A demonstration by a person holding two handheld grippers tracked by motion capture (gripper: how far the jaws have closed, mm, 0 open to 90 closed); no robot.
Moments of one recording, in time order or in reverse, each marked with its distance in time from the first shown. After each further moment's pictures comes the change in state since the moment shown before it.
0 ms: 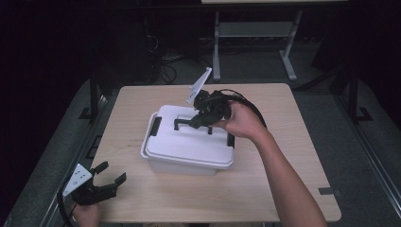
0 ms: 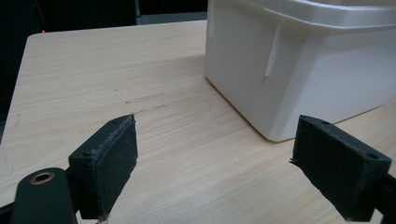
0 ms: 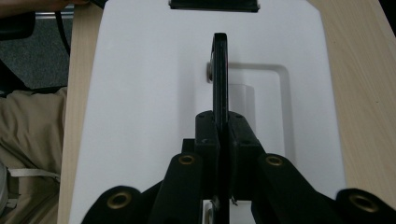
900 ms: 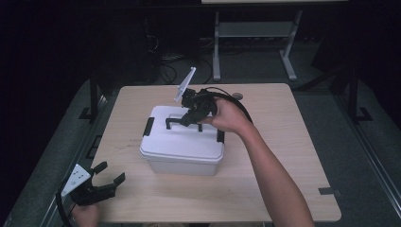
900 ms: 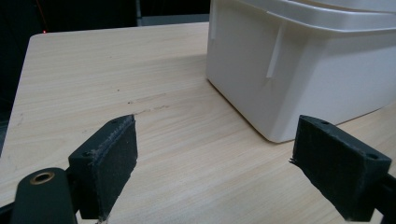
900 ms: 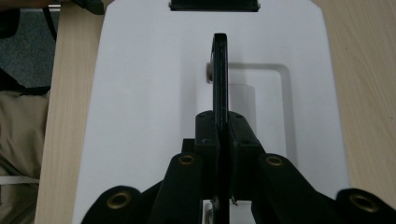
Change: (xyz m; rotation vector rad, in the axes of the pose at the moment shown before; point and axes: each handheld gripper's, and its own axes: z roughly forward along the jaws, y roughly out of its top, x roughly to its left) left arm 0.002 -0.001 -0.002 -0.009 0.000 -0.011; right arm -0.021 0.018 0.034 0.033 0.035 -0.013
